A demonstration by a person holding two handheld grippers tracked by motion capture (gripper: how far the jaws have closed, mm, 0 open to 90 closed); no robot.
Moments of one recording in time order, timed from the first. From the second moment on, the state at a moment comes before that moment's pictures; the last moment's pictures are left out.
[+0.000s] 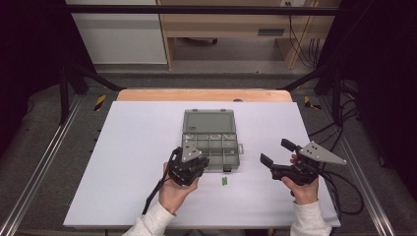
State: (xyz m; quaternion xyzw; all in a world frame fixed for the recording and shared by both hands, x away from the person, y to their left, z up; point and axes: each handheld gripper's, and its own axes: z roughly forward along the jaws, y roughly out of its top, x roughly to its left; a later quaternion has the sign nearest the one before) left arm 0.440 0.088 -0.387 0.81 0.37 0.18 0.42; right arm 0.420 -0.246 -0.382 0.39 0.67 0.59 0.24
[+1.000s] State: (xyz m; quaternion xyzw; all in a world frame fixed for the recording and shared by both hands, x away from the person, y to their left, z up) left arm 0.525 0.127 -0.401 0.78 0.41 0.19 0.43; right arm 0.422 -0.245 -0.384 0.39 0.68 0.58 0.24
